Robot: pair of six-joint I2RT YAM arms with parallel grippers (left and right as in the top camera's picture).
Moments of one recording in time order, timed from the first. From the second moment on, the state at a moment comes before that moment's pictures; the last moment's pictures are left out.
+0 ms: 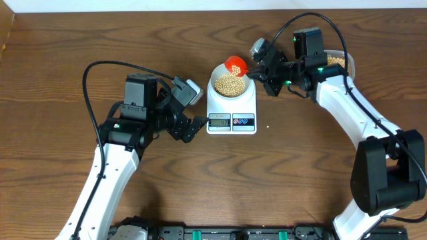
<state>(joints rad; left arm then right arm) -0.19 1.25 0.97 -0.62 0.50 0.43 0.24 1.85 1.33 -0.34 -0.71 -0.54</state>
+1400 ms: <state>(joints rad) -0.19 1.25 0.97 -0.62 0.50 0.43 0.24 1.85 1.33 -0.34 -0.70 -0.45</state>
